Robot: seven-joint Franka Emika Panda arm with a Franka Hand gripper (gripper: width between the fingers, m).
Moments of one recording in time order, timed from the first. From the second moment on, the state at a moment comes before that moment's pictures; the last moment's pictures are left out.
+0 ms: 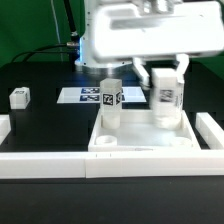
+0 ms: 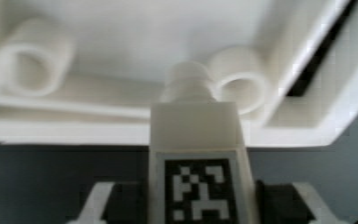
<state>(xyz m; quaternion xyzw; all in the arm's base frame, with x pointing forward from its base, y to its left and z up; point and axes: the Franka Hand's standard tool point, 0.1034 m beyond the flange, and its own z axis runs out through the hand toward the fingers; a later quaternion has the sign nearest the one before) 0.590 0.073 0.101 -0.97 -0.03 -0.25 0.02</state>
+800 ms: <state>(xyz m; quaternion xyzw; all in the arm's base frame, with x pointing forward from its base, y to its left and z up) 0.604 0.089 0.092 -0.97 -0.03 -0.26 0.02</state>
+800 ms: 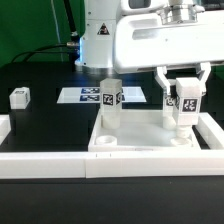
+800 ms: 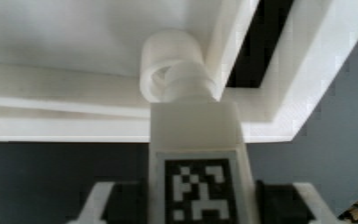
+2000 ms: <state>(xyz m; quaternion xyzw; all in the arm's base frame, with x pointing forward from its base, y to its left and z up) 0.609 0.090 0.070 -0.96 -0.03 -0.28 0.02</state>
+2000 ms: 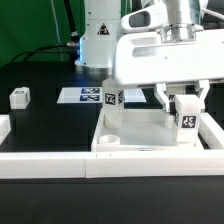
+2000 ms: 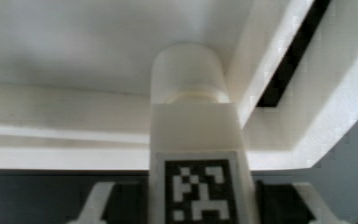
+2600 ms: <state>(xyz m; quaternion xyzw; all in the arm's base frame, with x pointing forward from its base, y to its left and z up) 0.609 0.090 0.070 -0.96 -0.03 -0.28 0.02</state>
